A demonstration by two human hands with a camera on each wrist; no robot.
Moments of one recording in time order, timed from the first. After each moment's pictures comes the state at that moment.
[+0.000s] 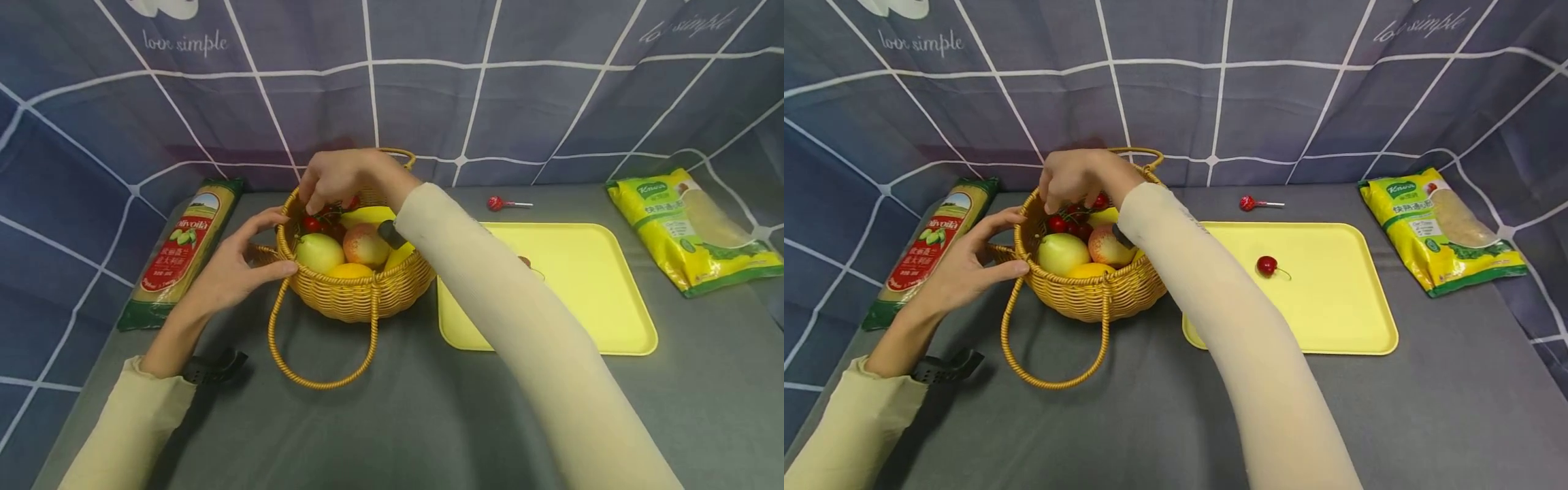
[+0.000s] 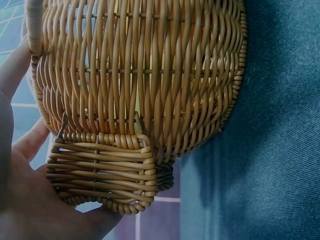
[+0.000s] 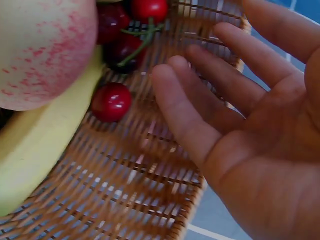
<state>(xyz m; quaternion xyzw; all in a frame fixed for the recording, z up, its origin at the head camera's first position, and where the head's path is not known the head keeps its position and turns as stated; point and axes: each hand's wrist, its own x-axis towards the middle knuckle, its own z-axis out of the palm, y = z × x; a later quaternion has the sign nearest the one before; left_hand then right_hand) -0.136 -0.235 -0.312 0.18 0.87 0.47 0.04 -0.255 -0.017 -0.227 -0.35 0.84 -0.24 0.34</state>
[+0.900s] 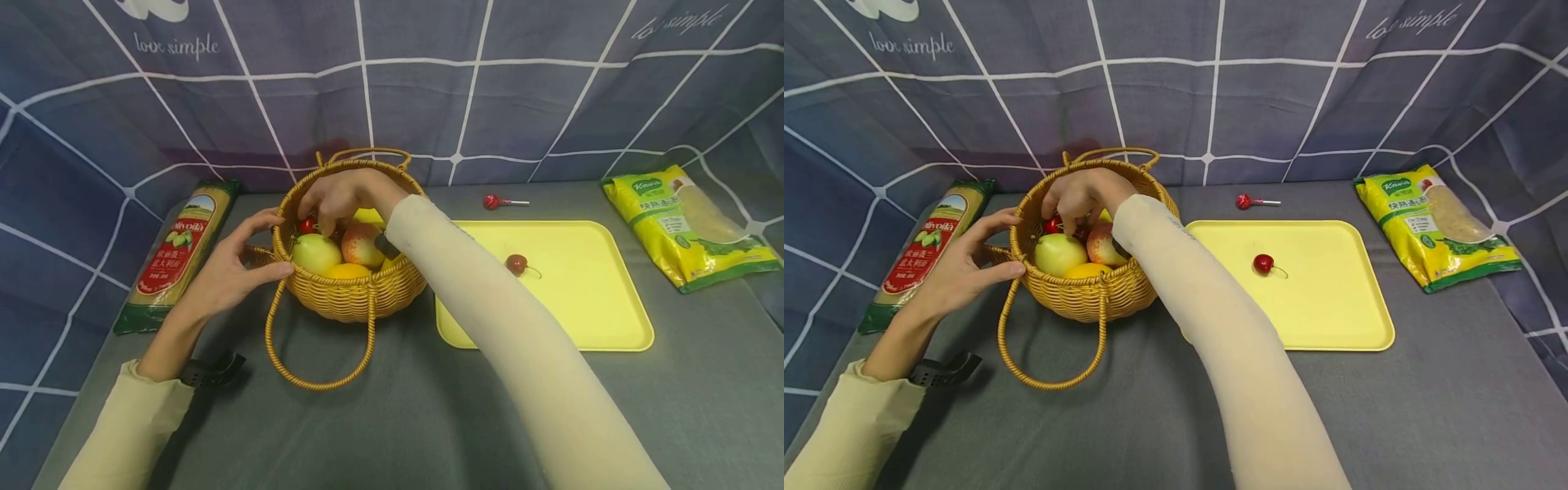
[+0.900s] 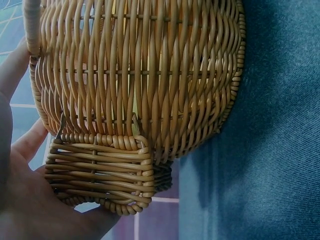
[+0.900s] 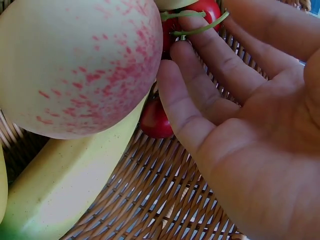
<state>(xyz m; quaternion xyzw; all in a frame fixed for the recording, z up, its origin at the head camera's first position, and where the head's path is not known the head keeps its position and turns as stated) -0.138 -0.234 -0.317 0.20 0.86 0.47 0.01 -0.260 -0.018 -0.259 -0.32 0.80 -0.26 0.43</state>
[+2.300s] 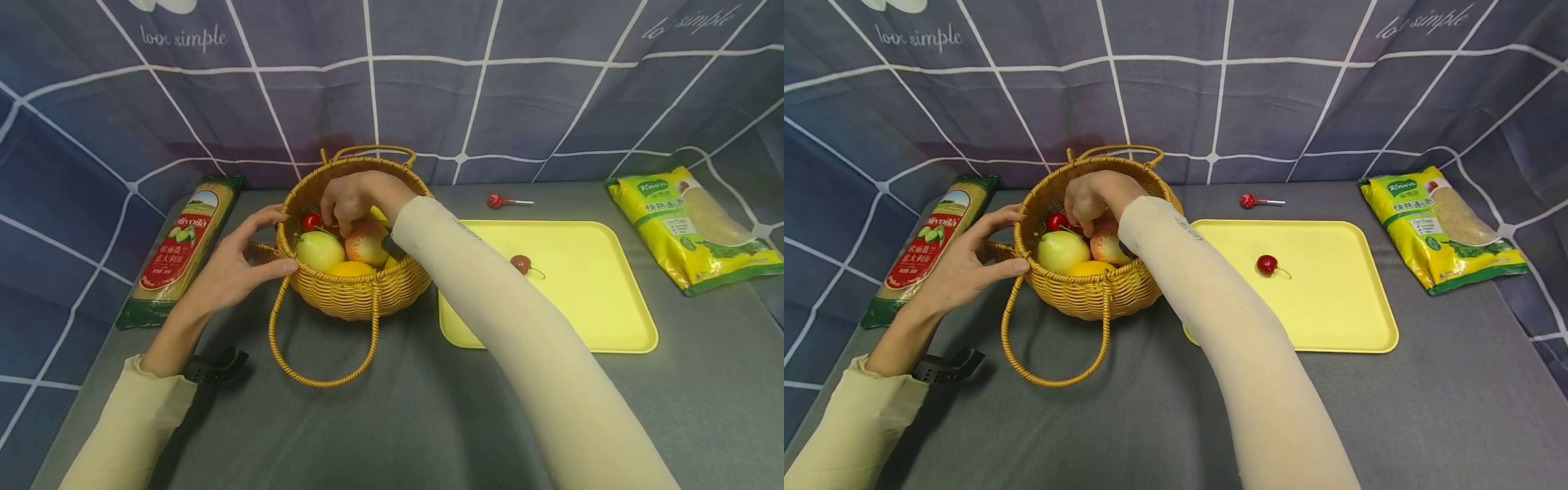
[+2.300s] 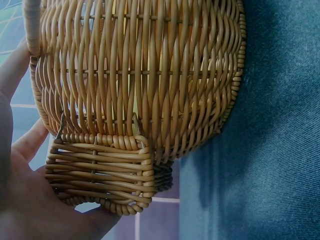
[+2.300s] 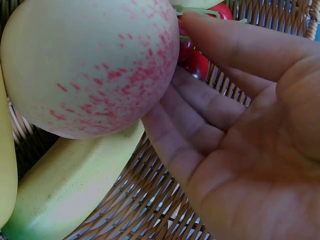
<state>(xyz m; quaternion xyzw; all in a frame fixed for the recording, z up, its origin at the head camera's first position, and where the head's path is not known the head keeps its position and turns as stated) -0.136 -0.234 -0.315 0.18 0.87 0.46 0.03 -0.261 -0.018 -0.263 -0.35 0.86 -0.08 0.36</state>
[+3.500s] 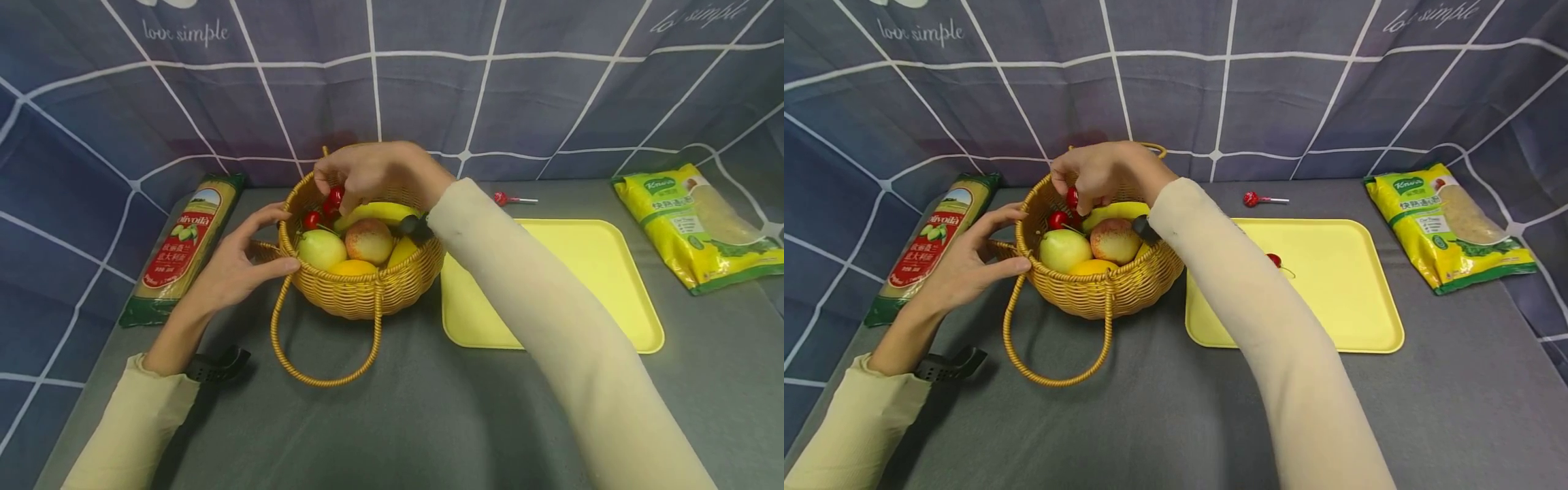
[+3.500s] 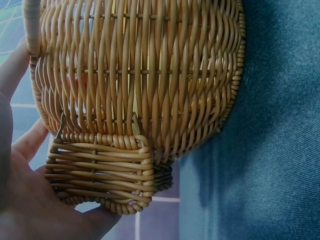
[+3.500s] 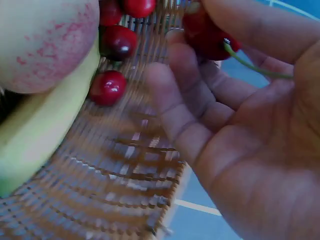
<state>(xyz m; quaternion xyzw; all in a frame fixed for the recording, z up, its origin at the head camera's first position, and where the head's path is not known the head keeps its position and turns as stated) -0.135 -0.234 -0.316 0.18 0.87 0.46 0.03 -0.251 0.014 -0.229 -0.38 0.80 -0.31 0.36</state>
